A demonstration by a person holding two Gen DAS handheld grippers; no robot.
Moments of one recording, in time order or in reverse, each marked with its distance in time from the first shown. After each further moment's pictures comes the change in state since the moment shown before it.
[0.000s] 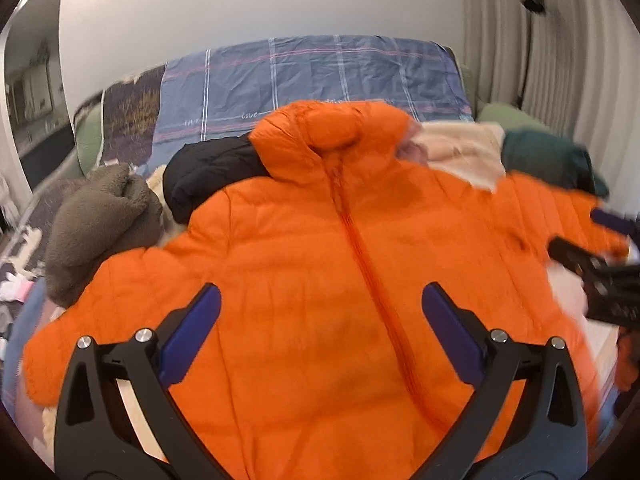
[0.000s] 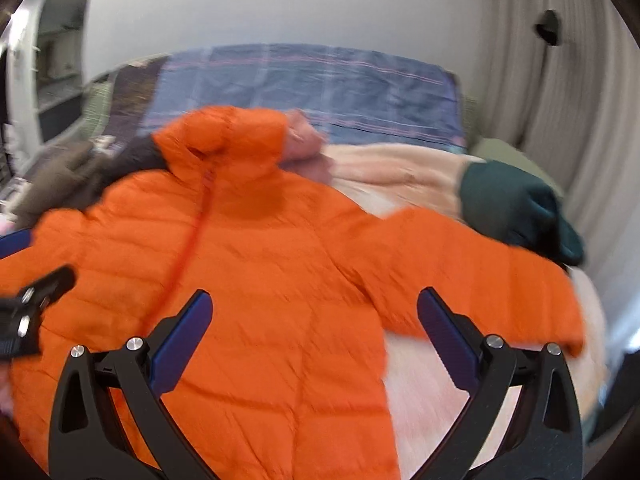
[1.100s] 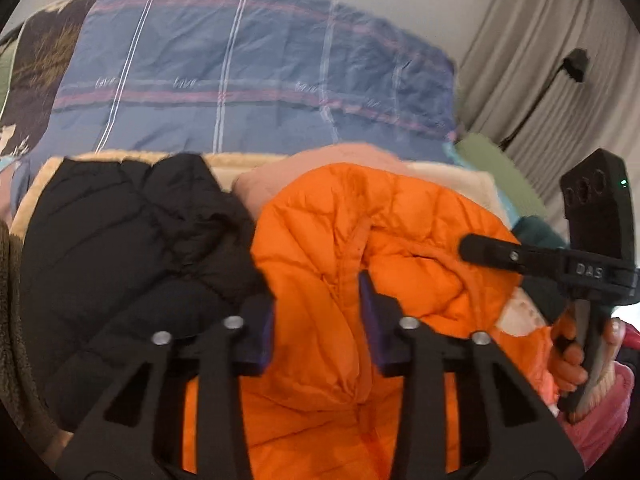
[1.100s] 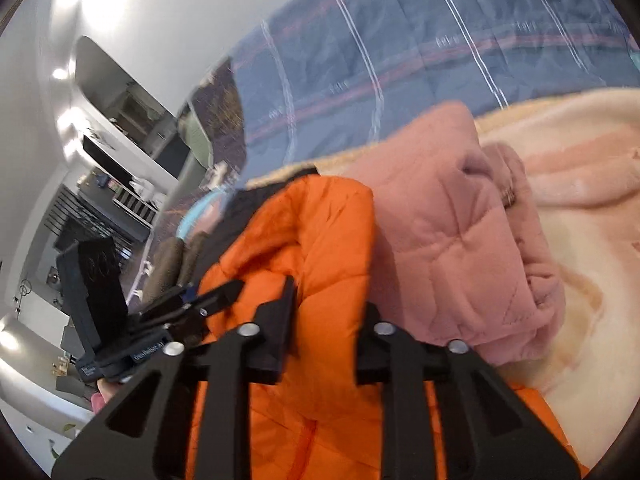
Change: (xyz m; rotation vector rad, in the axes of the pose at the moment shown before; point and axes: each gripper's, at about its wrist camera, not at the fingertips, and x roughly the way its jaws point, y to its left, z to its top) left arm 0.237 0.071 0.187 -0.135 0.130 -0.340; right arm 0.254 -0.006 0.207 0.270 0.241 0.684
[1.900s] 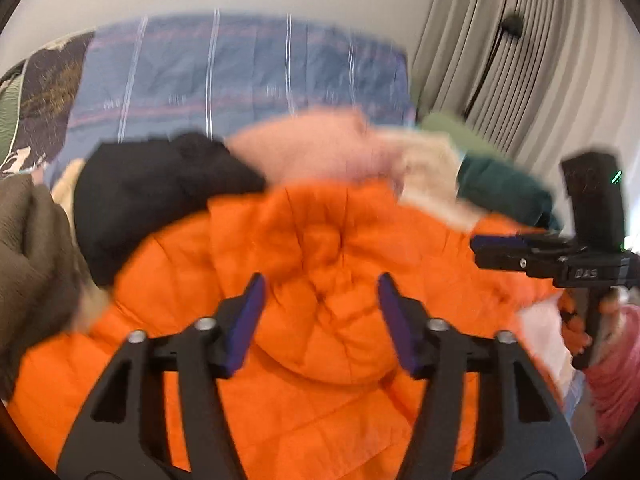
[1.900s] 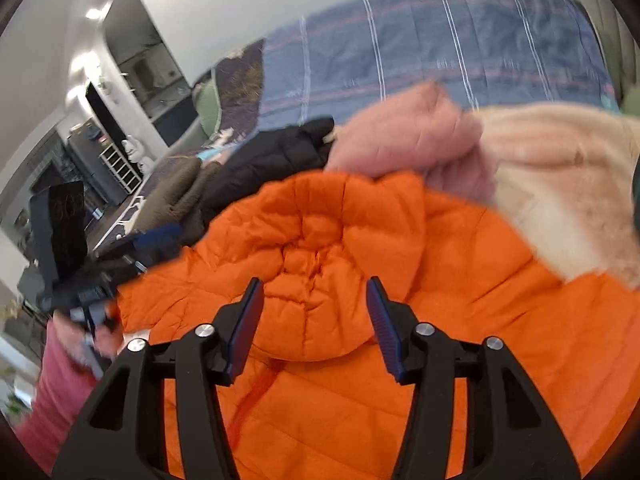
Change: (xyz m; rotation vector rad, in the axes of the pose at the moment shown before) left arm -0.095 -0.057 -0.149 0.152 0.015 0.032; right arm -0.060 0.047 -0.168 -0.132 0.045 -0.165
